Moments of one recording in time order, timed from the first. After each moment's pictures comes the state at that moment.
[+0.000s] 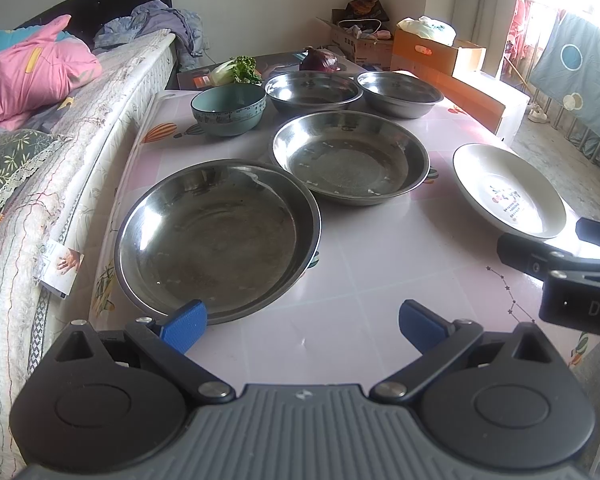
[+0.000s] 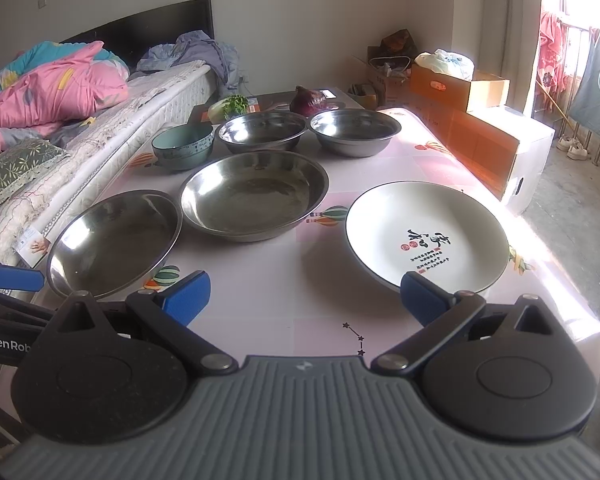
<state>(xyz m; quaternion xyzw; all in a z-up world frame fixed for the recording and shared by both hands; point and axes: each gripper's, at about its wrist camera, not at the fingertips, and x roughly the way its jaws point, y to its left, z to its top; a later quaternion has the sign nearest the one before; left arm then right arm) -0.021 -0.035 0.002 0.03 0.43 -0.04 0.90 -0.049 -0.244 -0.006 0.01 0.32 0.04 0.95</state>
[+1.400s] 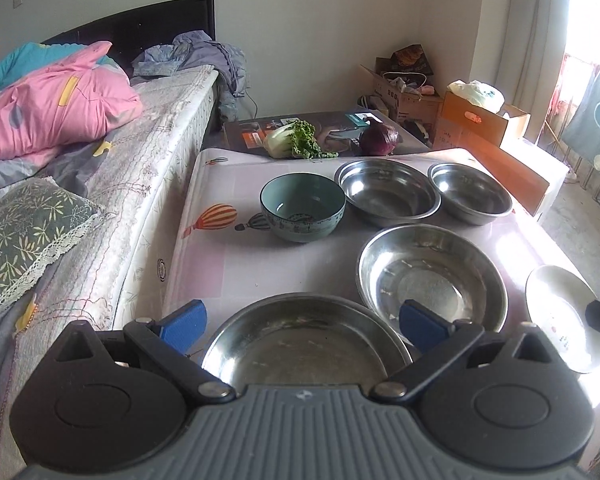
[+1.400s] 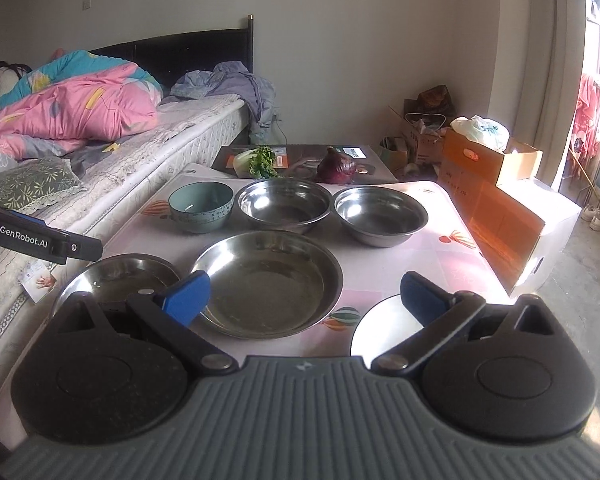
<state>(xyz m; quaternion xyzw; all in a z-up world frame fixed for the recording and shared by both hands) 0.088 0.040 0.061 0.00 0.37 0.01 0.93 0.025 -0.241 0.056 -0.05 0.26 0.12 0.96</state>
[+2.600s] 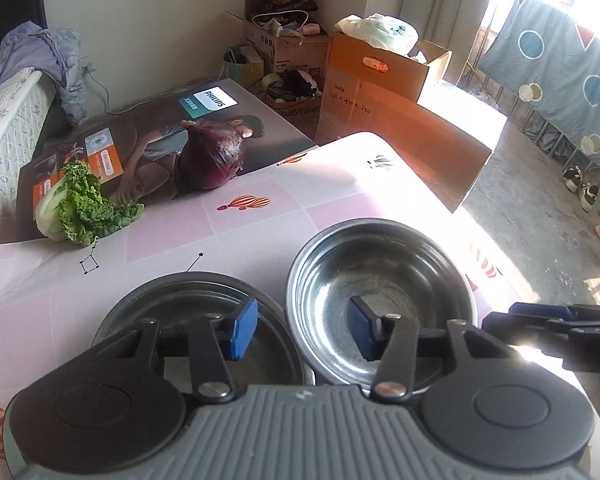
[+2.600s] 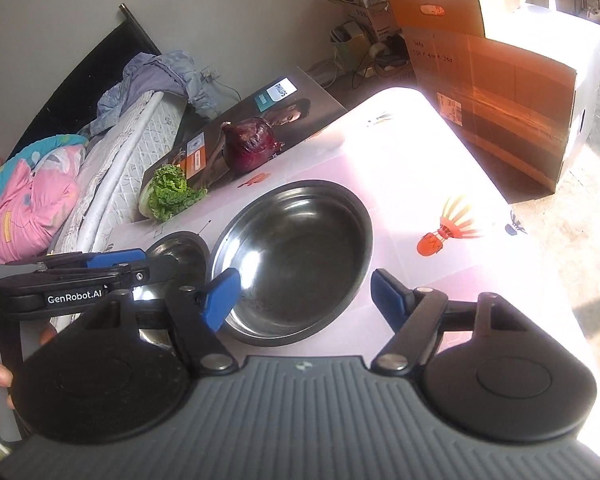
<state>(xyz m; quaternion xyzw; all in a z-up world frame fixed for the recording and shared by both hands) 0.419 -0.145 -0.002 0.03 0.46 -0.17 0.87 0.349 -0.409 -0.035 0.21 0.43 0.07 0.87</state>
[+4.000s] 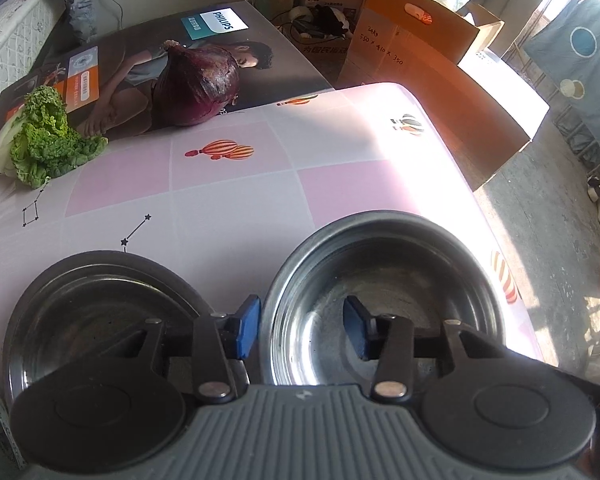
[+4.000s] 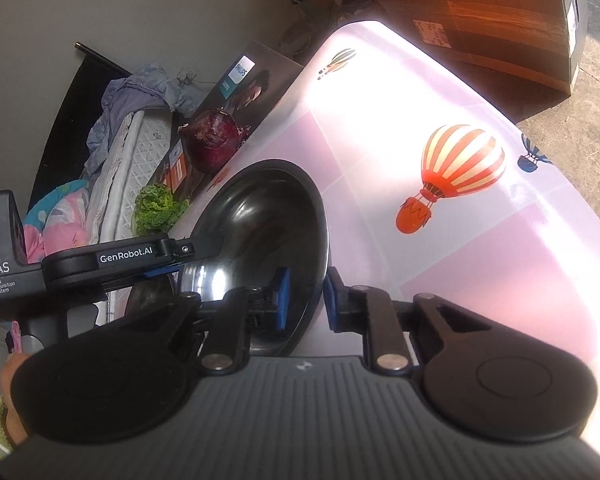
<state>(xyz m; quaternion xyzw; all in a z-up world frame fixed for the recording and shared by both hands) 0.469 -0.183 -0.046 -0.02 0.57 -0.13 0.81 0.380 -0.453 -0.098 0.35 0.45 0.06 0.82</state>
